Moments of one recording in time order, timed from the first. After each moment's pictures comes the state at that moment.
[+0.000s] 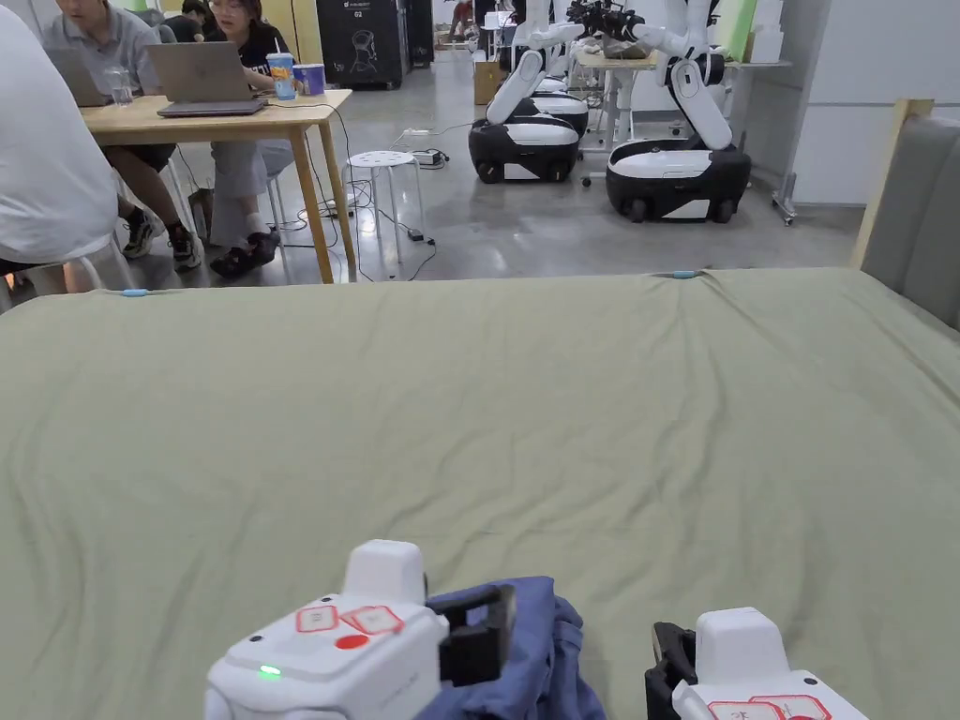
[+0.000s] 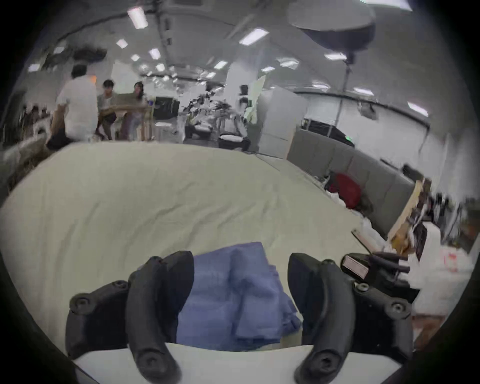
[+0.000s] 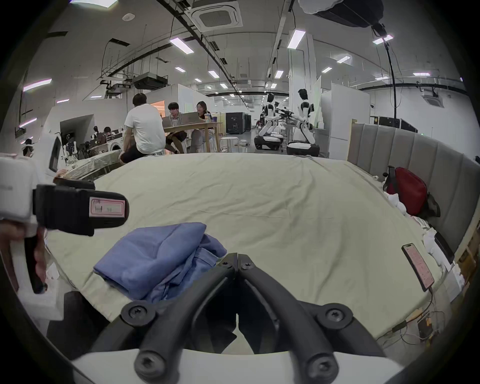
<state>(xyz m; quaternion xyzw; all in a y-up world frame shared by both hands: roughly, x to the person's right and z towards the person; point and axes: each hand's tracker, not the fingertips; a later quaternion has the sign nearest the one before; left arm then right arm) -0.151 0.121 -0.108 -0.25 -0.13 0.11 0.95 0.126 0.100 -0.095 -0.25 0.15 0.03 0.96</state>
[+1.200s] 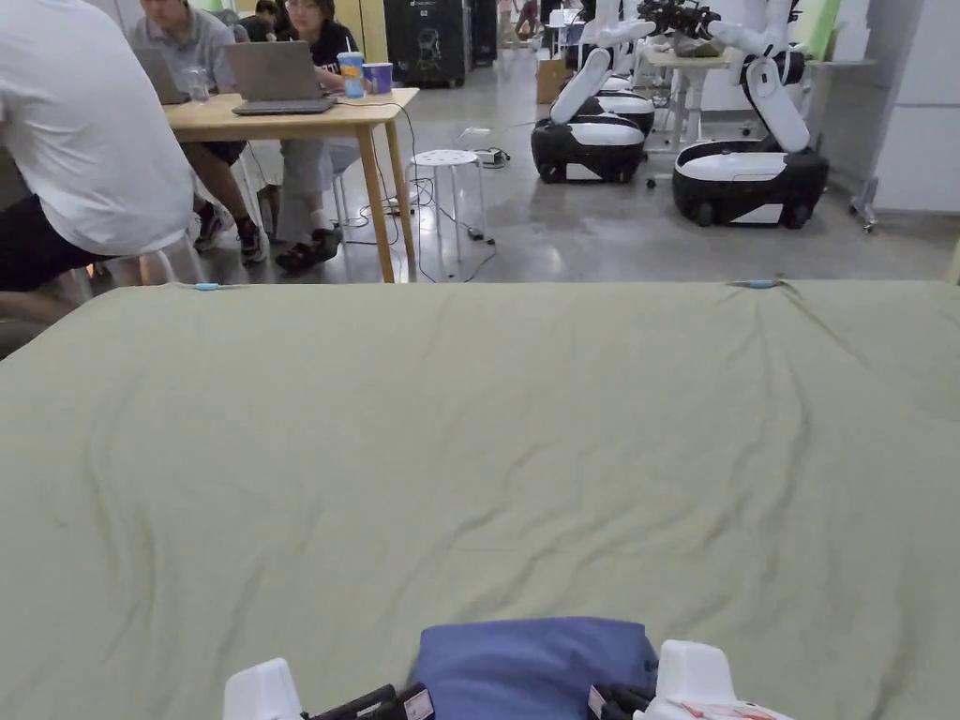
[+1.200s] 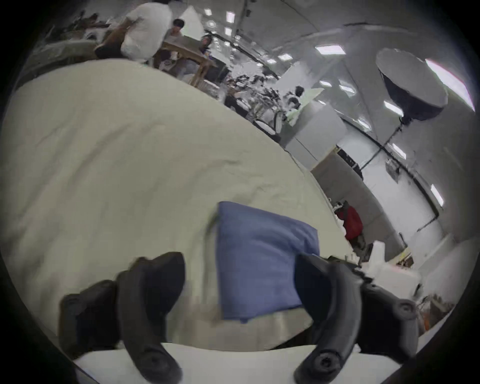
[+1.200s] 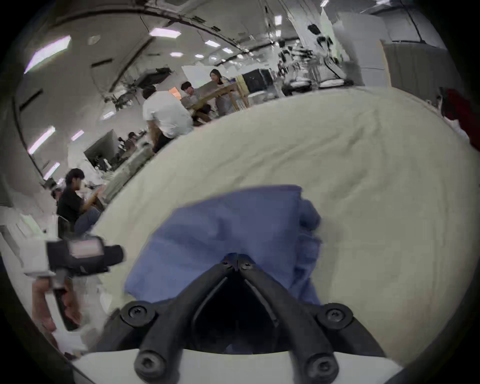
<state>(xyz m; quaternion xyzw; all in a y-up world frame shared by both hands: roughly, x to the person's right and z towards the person) -0.272 0.048 -0.065 -0.32 -0.08 0.32 0.89 0.073 0.031 -0.166 -0.40 0.25 -0.09 0.88</state>
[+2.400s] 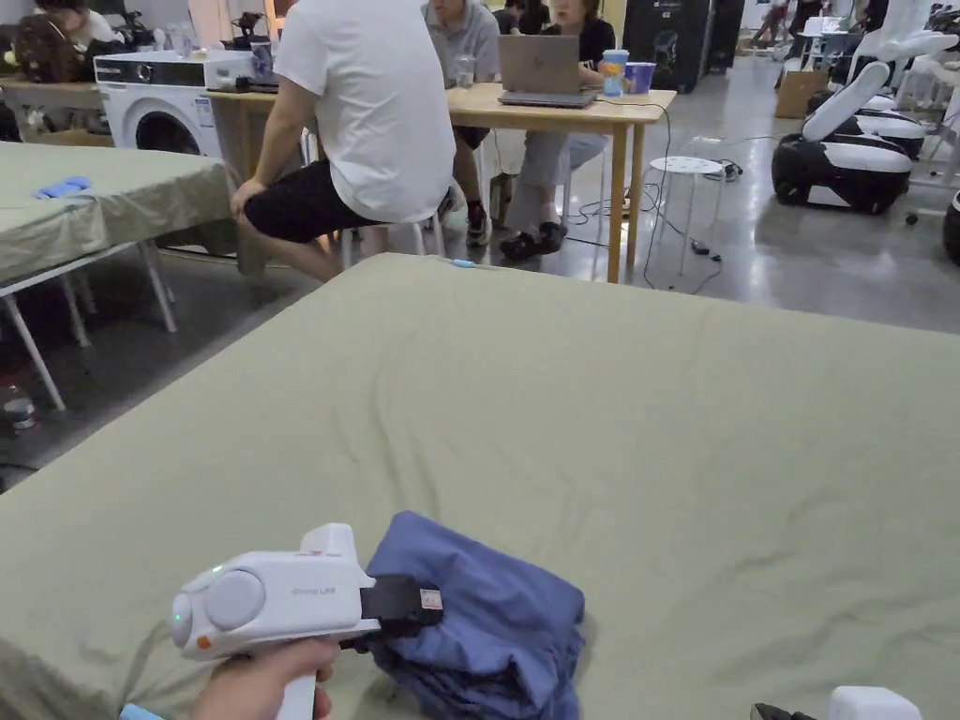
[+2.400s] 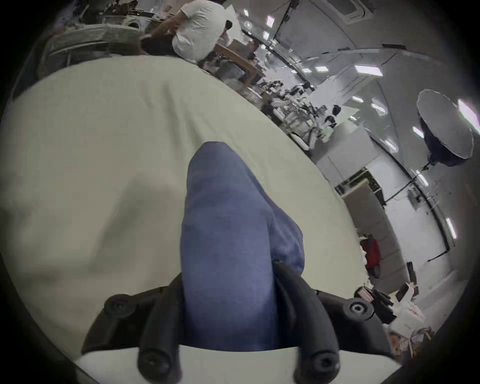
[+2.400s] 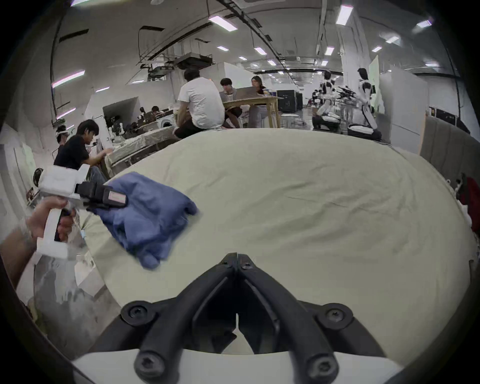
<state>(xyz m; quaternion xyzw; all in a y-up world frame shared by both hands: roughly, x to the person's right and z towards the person) -0.541 0.057 -0.066 -0.34 0.01 0.34 0.88 -0.085 0.072 -0.122 -0.31 0.31 0.04 0.90</state>
